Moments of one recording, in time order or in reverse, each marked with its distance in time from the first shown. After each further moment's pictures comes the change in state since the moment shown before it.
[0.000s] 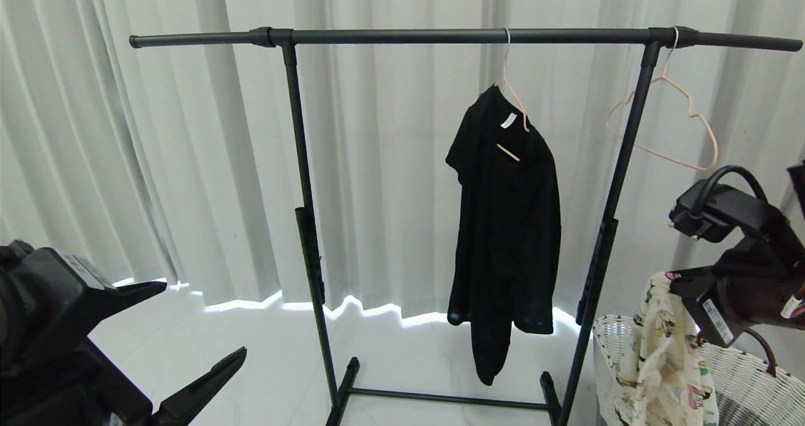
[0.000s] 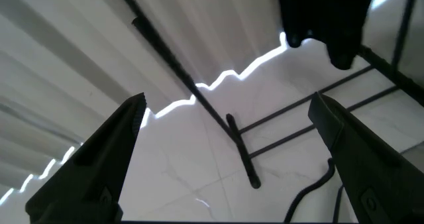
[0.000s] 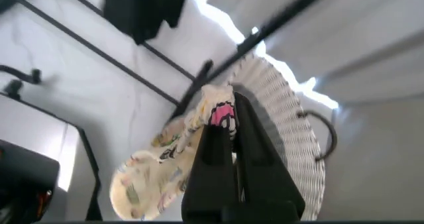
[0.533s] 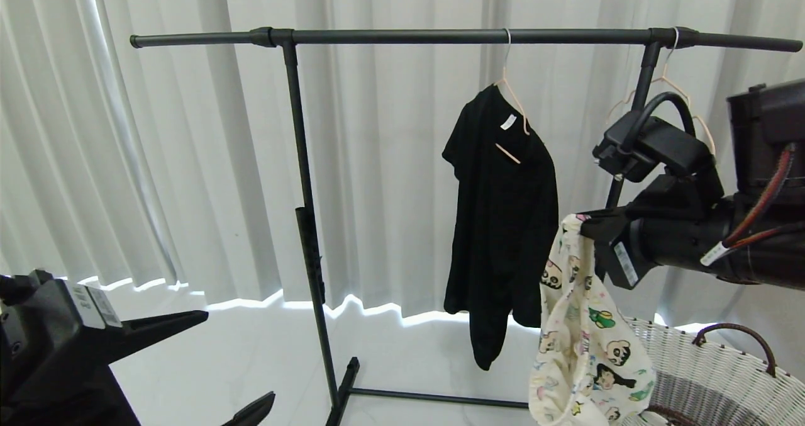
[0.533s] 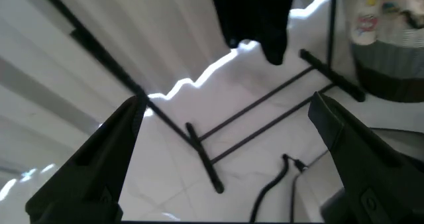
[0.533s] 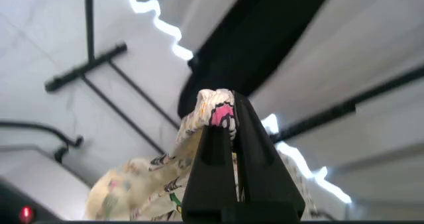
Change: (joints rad) left arm -0.117 -0.007 0.030 -0.005 -0.129 -0.118; right arm 0.219 0.150 -0.181 -0.189 -0.001 0.007
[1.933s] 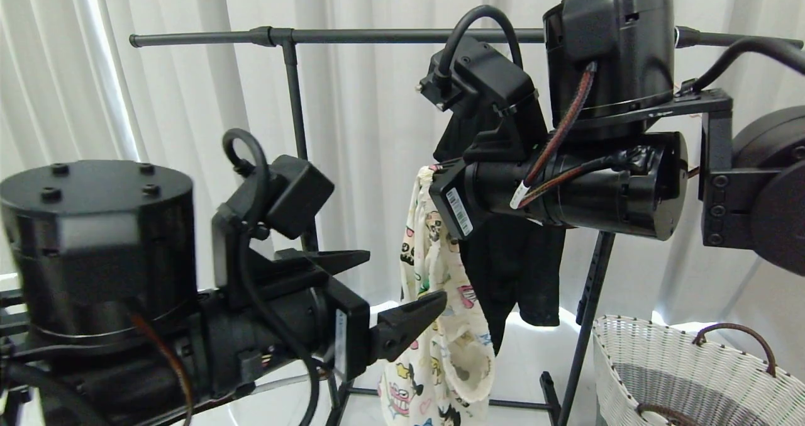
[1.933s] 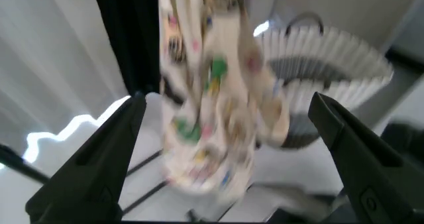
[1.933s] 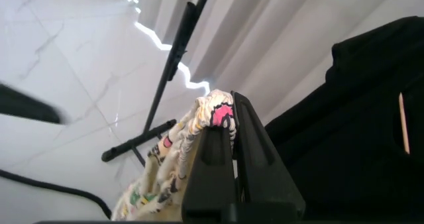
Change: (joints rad) left arm -0.125 0.466 -0.284 -0.277 -0.077 -0.346; right arm 0.244 0.321 -0.457 -0.013 -0.005 0.039
